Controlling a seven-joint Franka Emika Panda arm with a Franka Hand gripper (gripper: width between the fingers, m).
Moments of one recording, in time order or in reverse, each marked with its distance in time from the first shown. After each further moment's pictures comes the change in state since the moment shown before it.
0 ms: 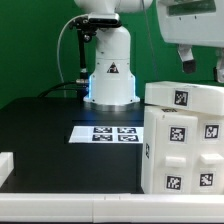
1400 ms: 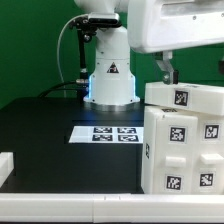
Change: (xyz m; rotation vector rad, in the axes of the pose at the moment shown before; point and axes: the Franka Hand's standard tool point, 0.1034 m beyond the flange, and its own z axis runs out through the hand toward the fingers) arm 0.017 -0.004 0.003 -0.127 0.102 -1.753
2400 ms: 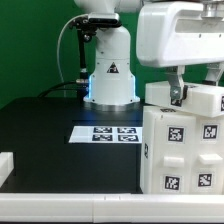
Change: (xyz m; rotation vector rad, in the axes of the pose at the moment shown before) arm -0.005 -0.004 0.021 -0.039 -0.025 -0.016
